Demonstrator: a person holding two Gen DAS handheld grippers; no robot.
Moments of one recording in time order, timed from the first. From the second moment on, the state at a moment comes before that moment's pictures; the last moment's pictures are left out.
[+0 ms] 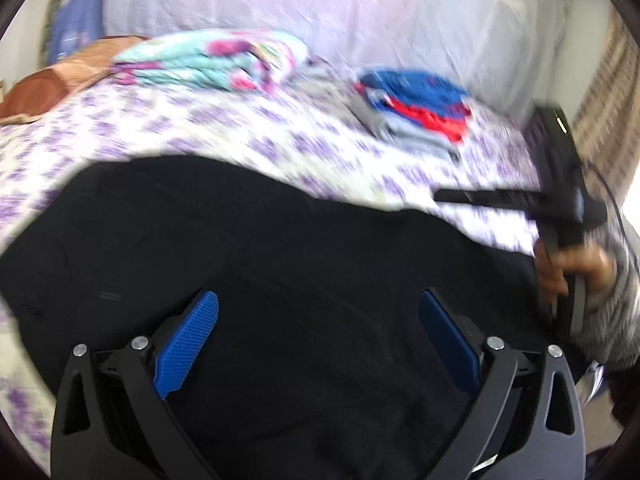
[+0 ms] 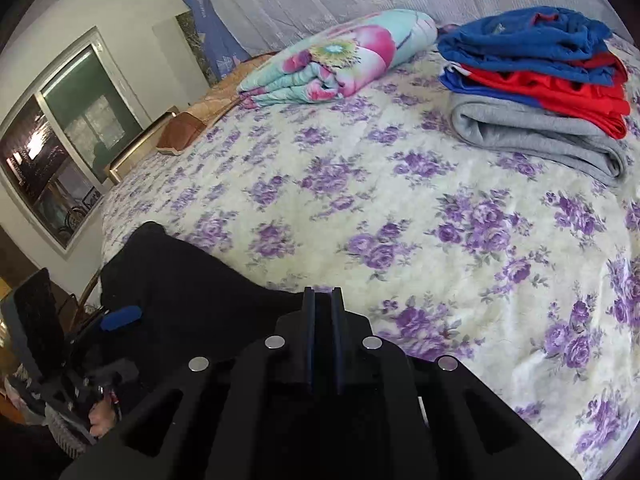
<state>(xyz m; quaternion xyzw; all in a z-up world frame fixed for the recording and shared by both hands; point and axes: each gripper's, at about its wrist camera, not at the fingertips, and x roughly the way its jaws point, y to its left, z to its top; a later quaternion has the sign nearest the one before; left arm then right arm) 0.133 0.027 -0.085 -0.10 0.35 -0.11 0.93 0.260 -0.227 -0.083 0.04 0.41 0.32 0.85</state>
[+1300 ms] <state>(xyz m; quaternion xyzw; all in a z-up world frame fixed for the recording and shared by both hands) 0.117 0.112 -0.052 -0.17 0.33 0.01 0.93 0.192 -0.257 -0.075 0.13 0.39 0.33 0.85</state>
